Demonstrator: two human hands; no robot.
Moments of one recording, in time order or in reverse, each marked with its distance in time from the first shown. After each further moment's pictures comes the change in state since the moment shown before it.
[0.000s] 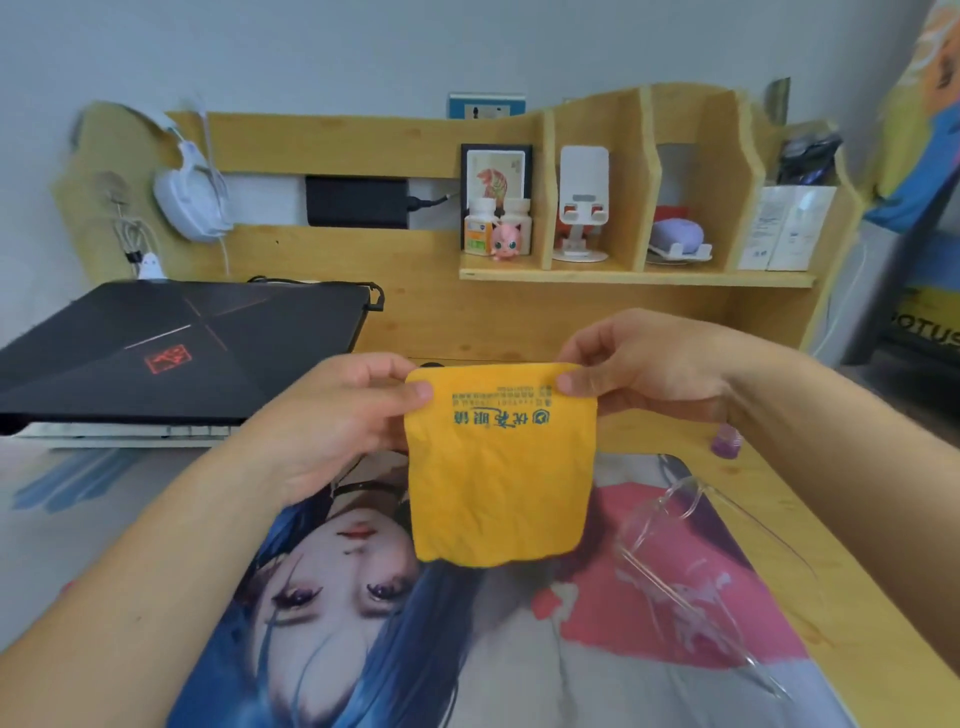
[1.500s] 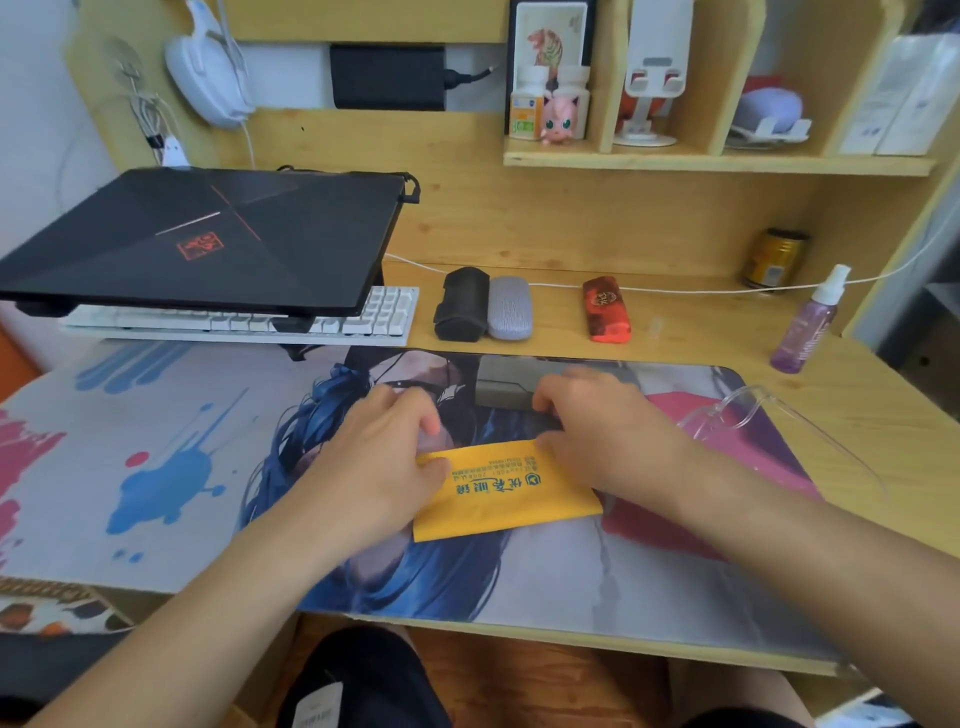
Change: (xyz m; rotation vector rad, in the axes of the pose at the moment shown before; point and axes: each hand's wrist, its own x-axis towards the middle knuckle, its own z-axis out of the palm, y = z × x) left_hand -0.058 -0.093 0.015 0.989 0.126 -0.022; right_hand 0.017 0.090 0.118 -0.946 0.170 -0.051
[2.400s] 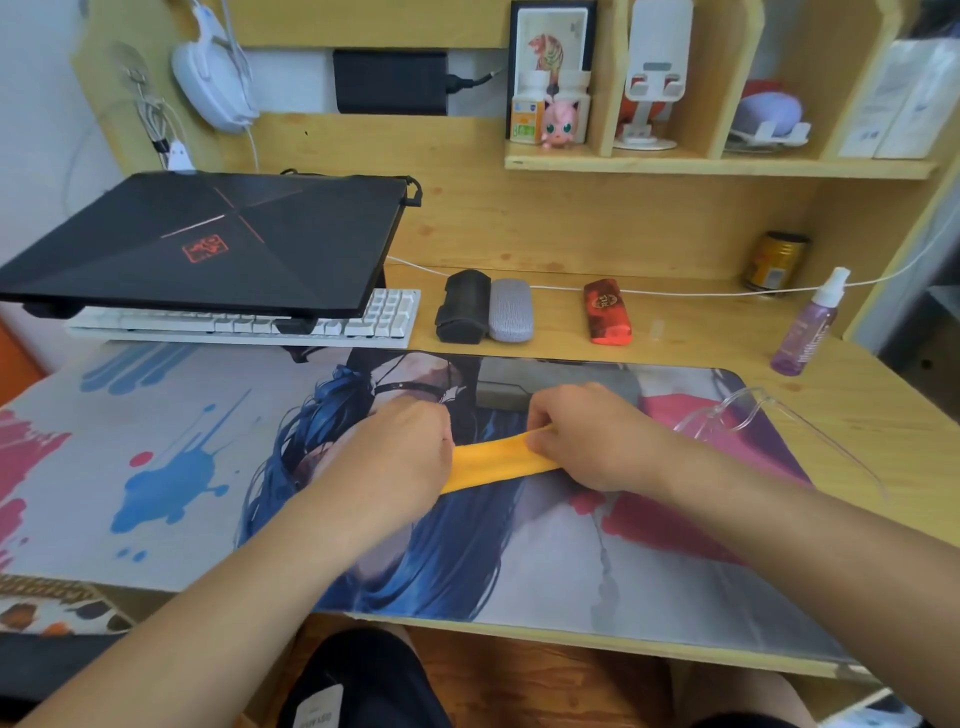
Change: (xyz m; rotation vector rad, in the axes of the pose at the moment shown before) left_hand 0.029 -0.007 0.020 0.227 0.020 0.025; right_hand 0.013 0.004 0.008 0.136 -0.136 -0.002
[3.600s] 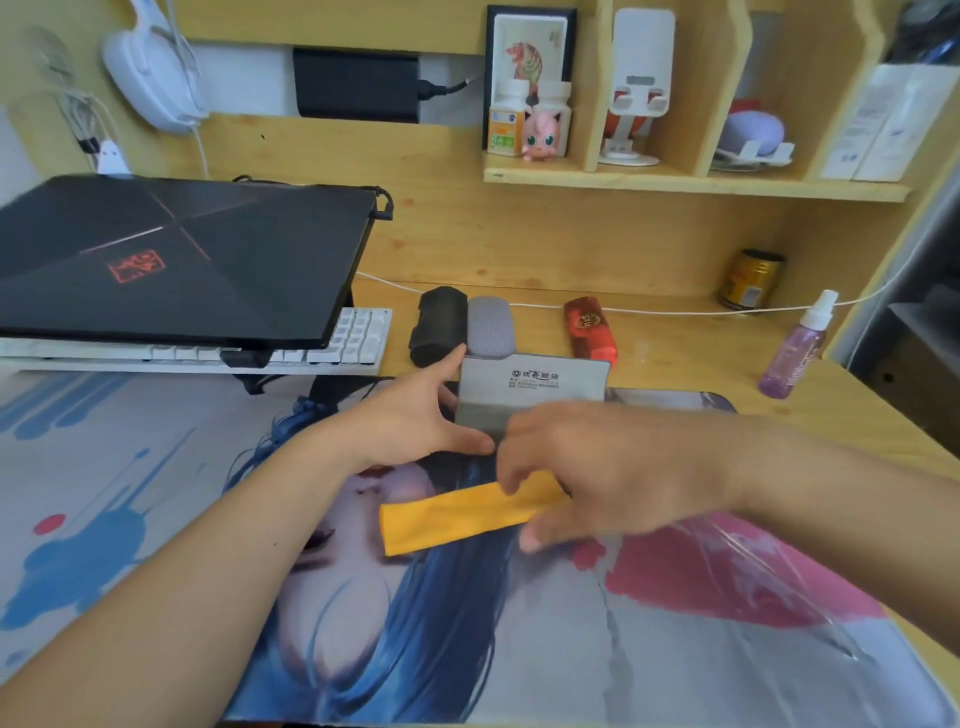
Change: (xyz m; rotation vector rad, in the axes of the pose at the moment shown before) left_hand 0.095 -0.007 0.002 -0.587 -0.285 0.078; right_hand -0.006 -0.004 -0.047 -0.202 -0.227 -0.483
